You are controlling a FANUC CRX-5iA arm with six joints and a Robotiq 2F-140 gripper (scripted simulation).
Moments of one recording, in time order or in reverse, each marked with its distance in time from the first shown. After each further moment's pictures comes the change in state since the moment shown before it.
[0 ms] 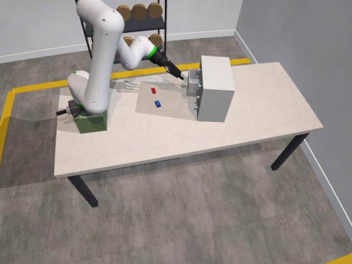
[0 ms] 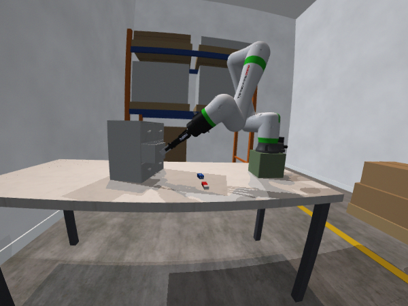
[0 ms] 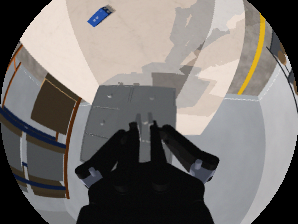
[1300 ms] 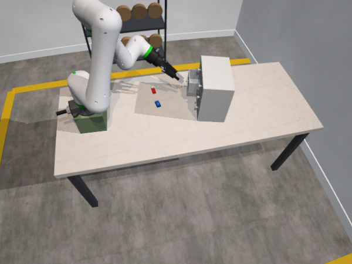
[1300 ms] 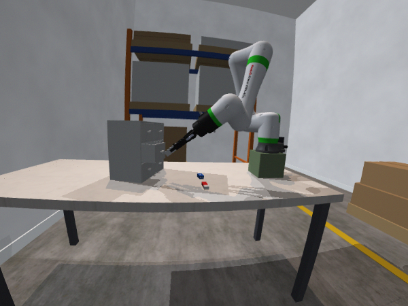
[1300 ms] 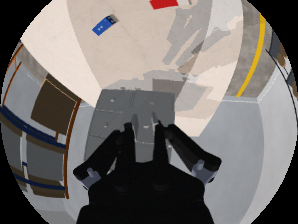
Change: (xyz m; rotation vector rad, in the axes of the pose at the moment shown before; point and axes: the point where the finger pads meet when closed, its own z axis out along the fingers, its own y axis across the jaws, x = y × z) arm 0.017 -0.001 -0.021 -0.005 0.009 -0.009
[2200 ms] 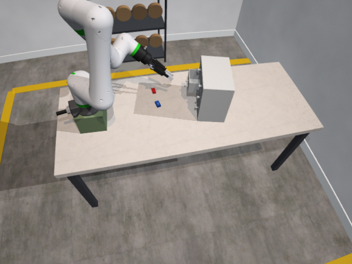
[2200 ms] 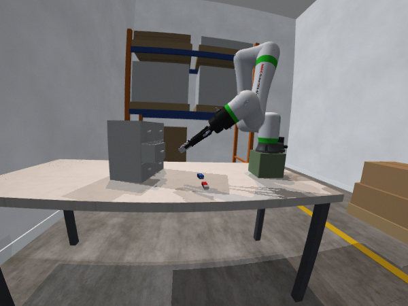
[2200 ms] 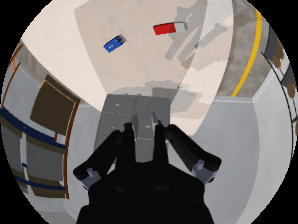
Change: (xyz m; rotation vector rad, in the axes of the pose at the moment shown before) arm 0.030 -0.007 -0.067 -0.032 -0.008 -0.002
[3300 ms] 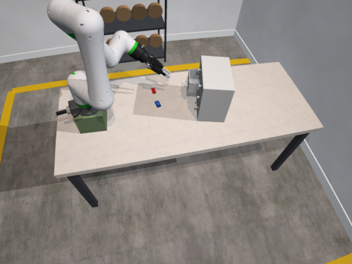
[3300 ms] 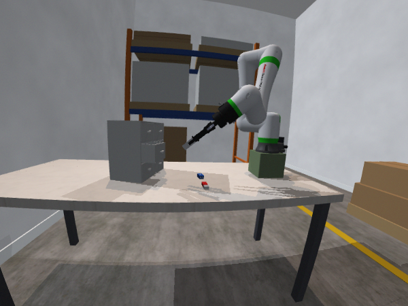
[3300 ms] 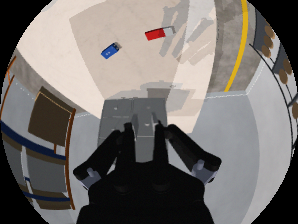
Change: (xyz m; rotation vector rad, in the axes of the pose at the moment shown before) arm -0.001 -0.004 -0.025 -0.075 0.037 0.082
